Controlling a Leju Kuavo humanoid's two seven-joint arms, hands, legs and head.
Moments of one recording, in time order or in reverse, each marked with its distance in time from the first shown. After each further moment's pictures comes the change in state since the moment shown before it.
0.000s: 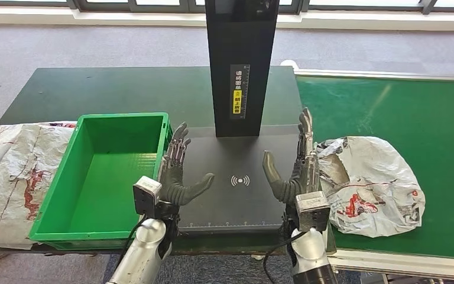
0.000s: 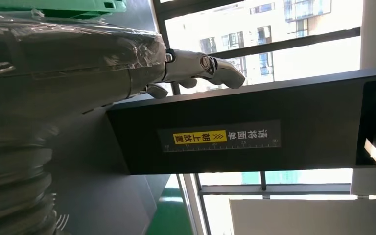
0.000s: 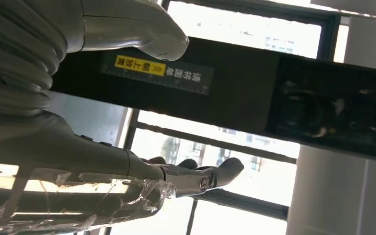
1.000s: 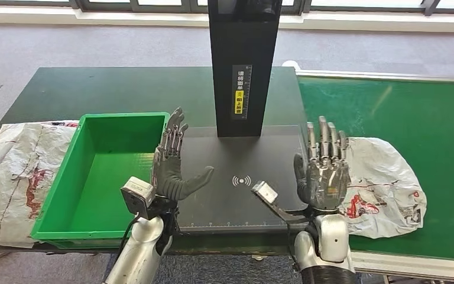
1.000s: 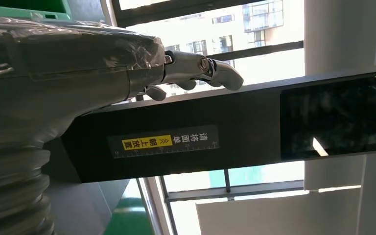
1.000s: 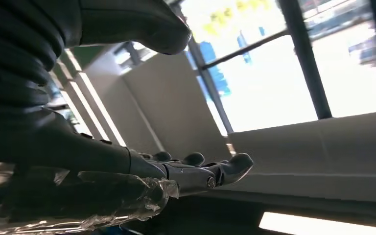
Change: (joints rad) left arm 0.014 -0.005 -0.056 -0.151 0.003 0.033 0.000; right arm -0.014 -0.008 -0.236 0.086 1.265 -0.540 0.501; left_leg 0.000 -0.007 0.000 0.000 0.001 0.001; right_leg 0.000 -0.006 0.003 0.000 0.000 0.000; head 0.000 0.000
